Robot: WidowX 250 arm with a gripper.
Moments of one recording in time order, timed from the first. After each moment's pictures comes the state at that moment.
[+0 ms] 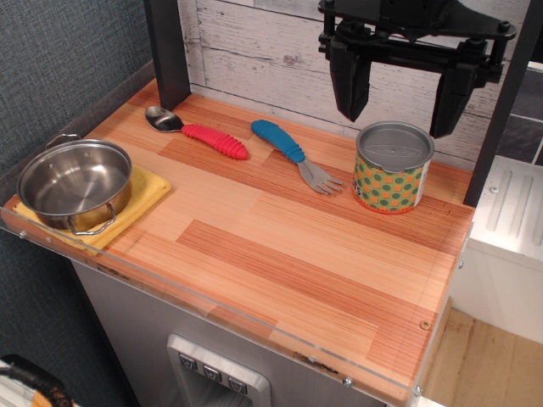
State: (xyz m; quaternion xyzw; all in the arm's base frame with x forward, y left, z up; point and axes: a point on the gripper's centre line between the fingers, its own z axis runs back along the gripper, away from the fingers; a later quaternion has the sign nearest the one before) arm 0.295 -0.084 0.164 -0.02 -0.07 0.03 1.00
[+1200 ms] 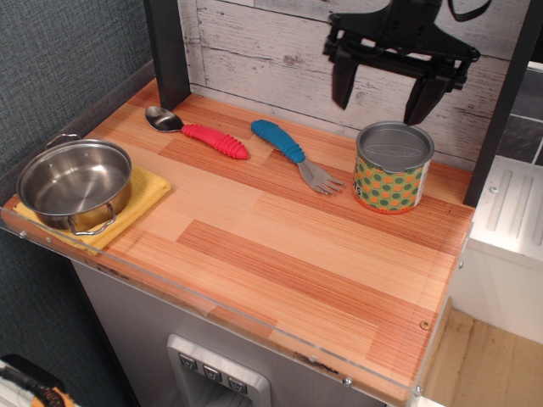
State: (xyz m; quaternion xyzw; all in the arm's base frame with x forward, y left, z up) arm 0.371 -0.051 0.114 0.10 -0.11 0.12 0.98
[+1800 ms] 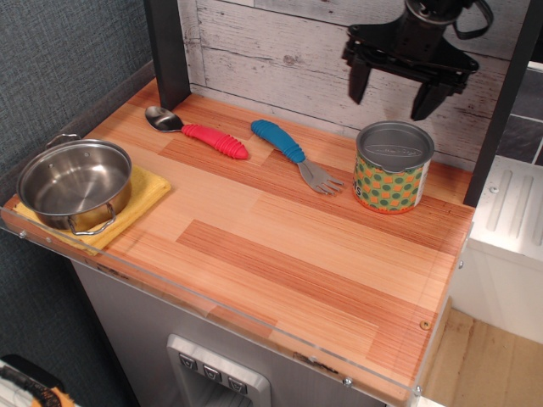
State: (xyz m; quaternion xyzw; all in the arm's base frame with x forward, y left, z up) arm 0.419 -0.049 0.090 0.11 -0.18 0.10 0.97
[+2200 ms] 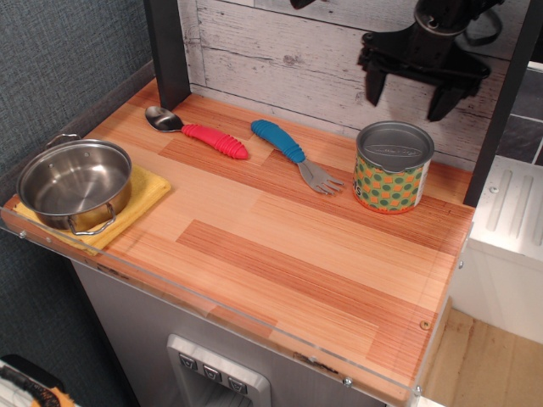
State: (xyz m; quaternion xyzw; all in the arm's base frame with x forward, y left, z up) arm 0.434 -0.060 0.082 0.08 -0.22 0.08 0.97
